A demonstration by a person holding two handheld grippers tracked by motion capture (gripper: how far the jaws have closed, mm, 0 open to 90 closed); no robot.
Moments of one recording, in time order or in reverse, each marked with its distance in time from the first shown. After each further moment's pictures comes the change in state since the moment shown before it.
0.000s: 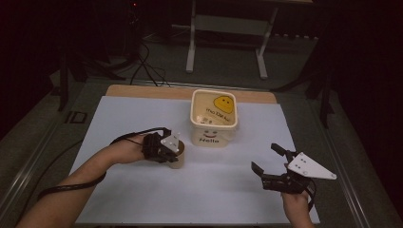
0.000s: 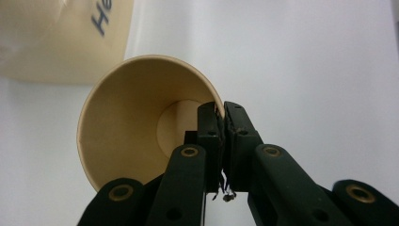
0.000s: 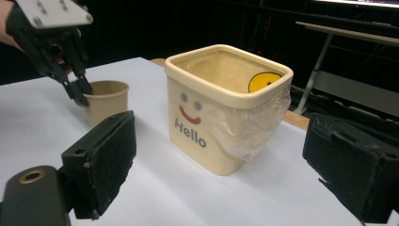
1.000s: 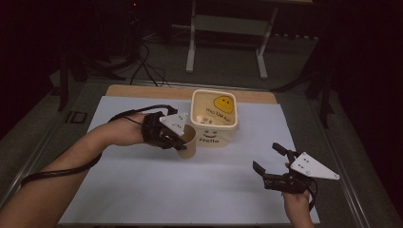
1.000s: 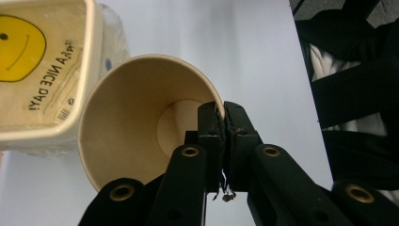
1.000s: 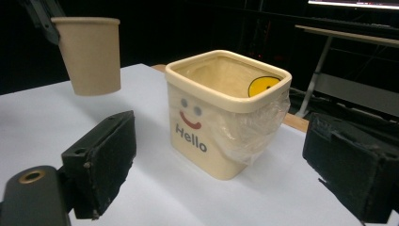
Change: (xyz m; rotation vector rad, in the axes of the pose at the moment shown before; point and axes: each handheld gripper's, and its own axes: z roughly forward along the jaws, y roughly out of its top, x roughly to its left) left arm 0.001 0.066 -0.082 -0.071 -0.058 0.100; right arm -0.002 0.001 -0.003 -0.022 0.003 0.019
